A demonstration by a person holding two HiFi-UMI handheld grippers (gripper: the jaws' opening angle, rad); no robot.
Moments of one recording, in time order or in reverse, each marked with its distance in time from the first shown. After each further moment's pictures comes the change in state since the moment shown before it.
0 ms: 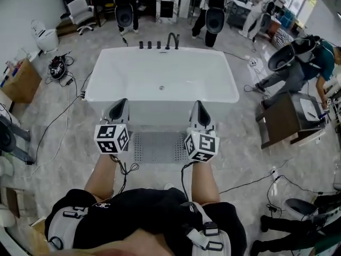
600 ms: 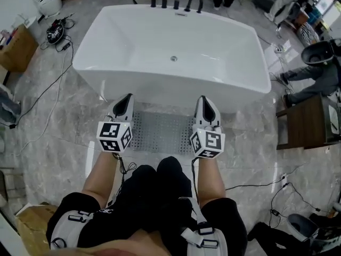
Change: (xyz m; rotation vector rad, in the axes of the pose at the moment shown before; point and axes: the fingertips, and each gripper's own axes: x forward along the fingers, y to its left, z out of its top) left arm 0.110 0.055 -0.281 -0.031 0.107 0.043; right arm 0.089 -0.016 -0.306 -0.001 0.125 0.137
